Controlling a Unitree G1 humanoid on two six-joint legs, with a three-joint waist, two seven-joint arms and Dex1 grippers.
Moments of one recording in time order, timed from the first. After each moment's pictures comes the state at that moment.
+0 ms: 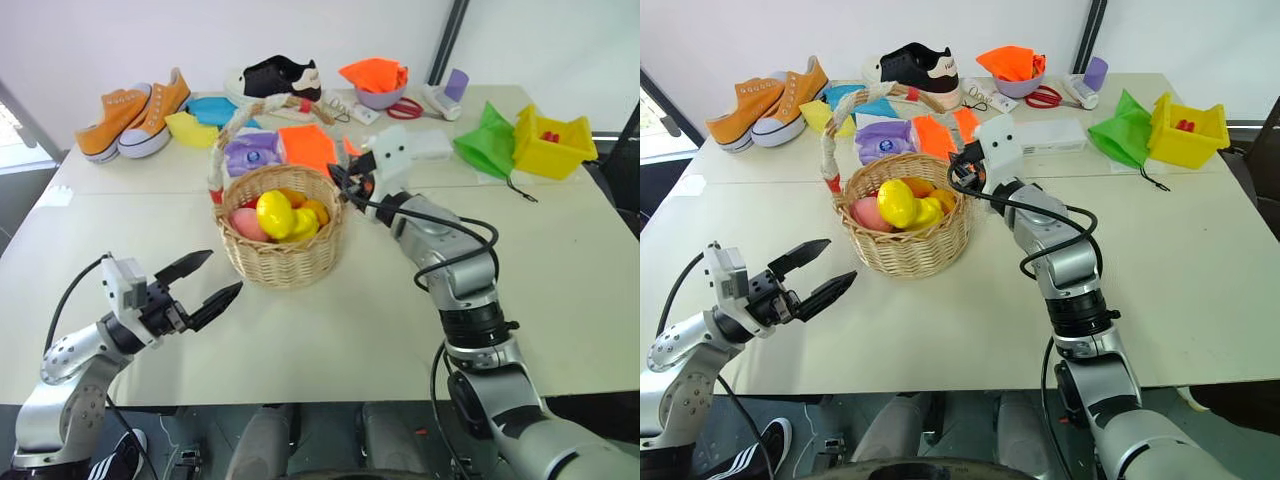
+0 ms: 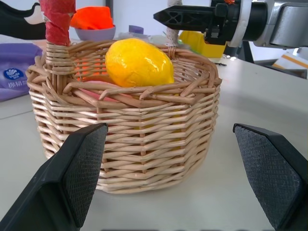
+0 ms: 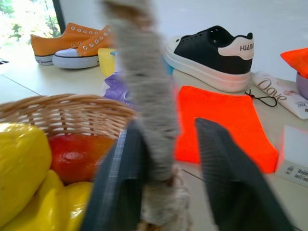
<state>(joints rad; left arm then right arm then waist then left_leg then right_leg) 0.15 0.55 0.30 -0.34 -0.69 0.21 -0.89 -0.69 -0.19 0.10 -0.06 0.22 0.59 0.27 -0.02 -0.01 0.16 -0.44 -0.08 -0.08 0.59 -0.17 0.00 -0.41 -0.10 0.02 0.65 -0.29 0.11</state>
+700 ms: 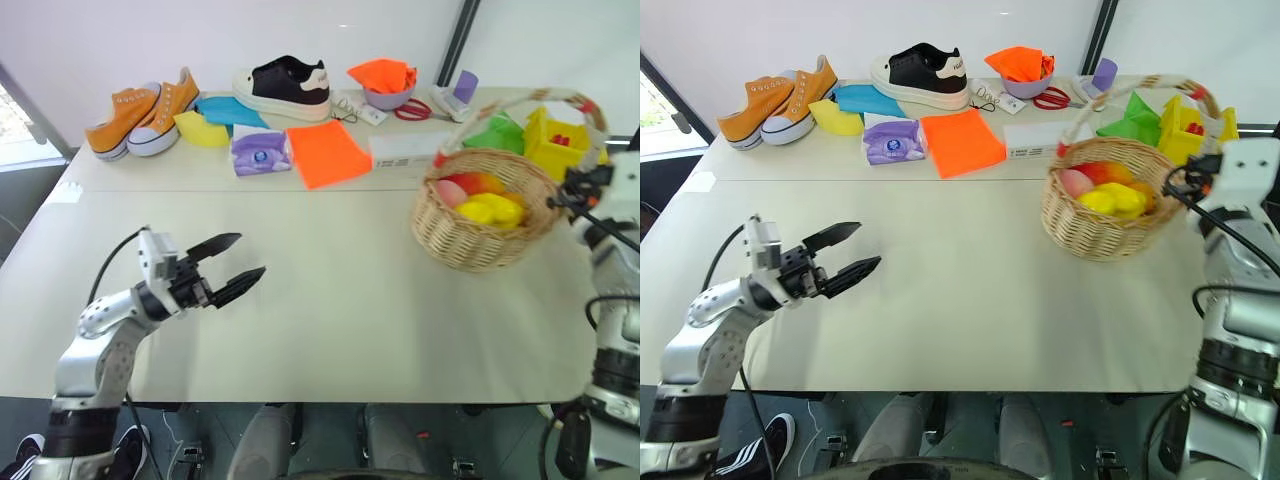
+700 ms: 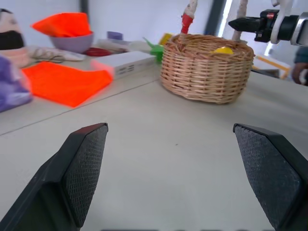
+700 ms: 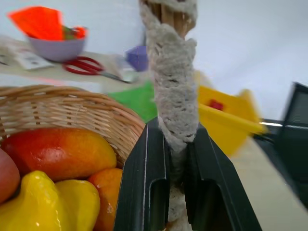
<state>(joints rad) -0.12 0.53 0.16 -0.12 -0.63 0.21 -1.01 -0.32 -0.63 -0.51 -0.03 0.22 0.41 0.25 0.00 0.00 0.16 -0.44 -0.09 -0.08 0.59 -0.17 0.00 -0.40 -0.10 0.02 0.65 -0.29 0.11</state>
